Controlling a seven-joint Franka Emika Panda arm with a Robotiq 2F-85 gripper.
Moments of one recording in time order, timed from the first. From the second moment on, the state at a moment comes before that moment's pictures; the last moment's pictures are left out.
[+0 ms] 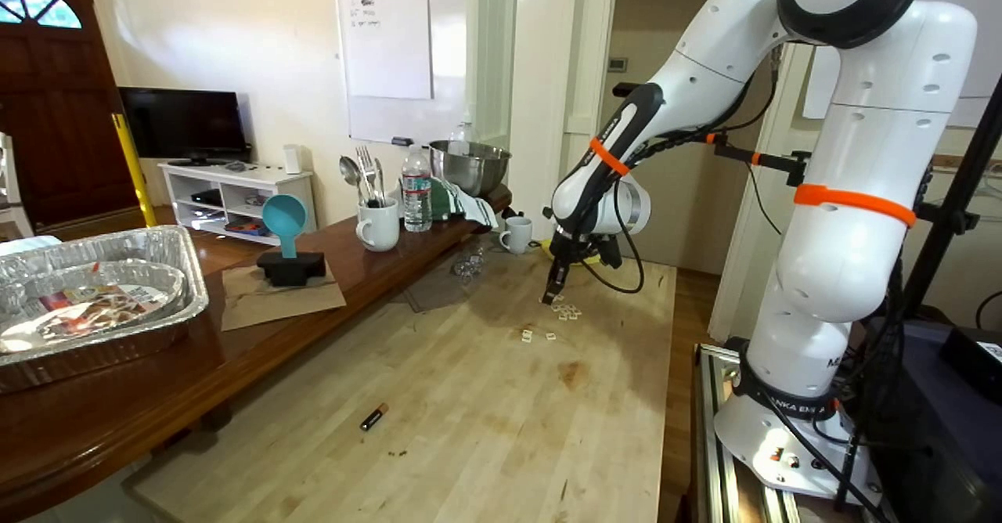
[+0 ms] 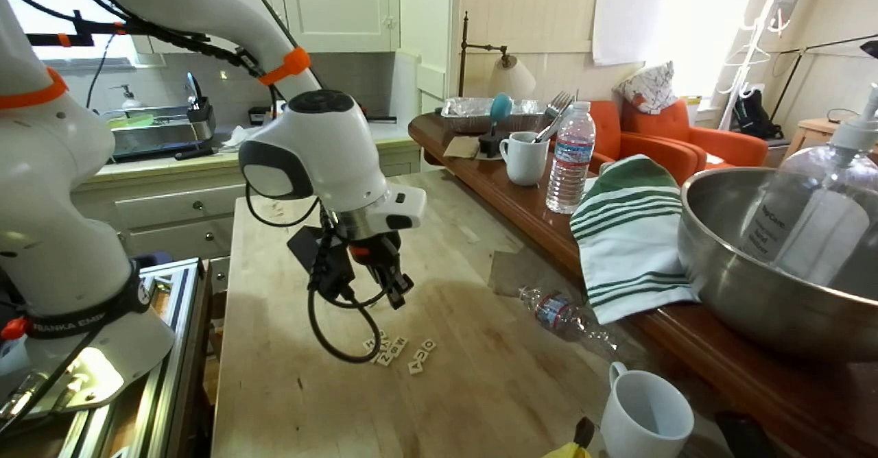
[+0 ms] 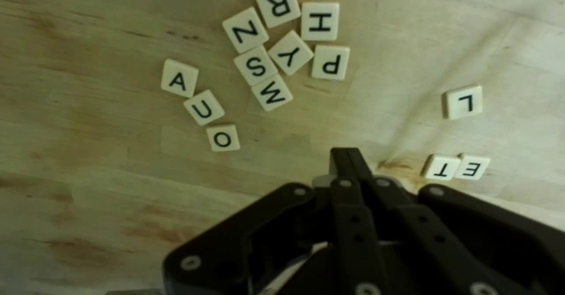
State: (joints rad) arm -0.20 -0.03 -0.09 -2.75 0.45 2.94 -0.99
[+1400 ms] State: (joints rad) arm -0.18 0.02 -0.02 -2.75 0.32 2.82 -1.00
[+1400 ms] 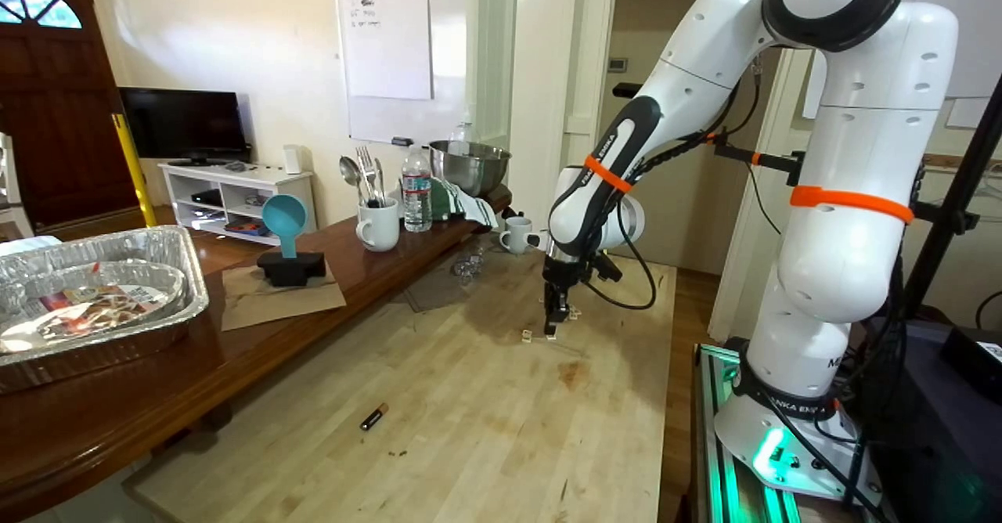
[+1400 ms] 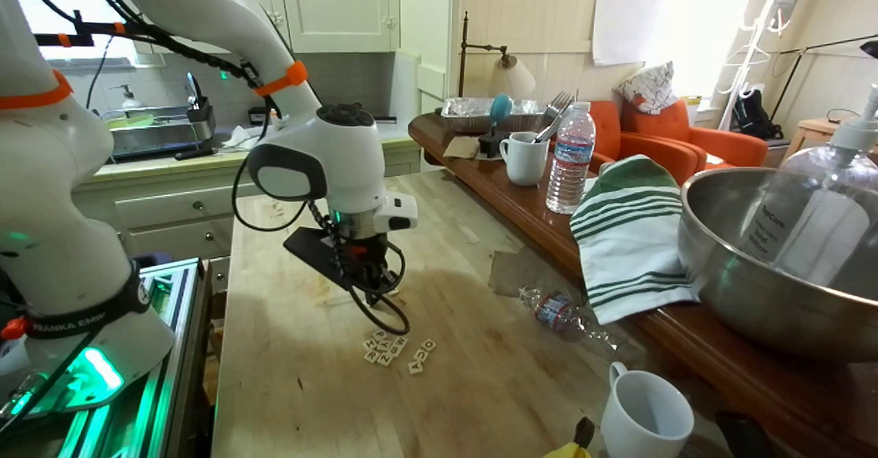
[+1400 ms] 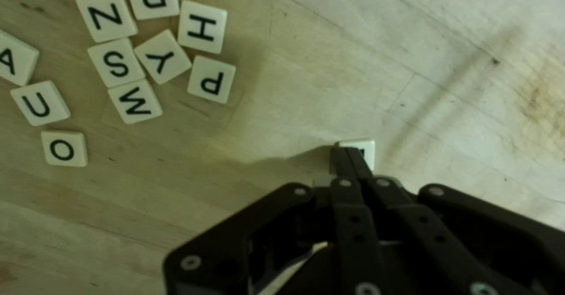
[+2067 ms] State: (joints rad) arm -0.18 0.02 -0.02 -2.75 0.30 2.82 -0.98
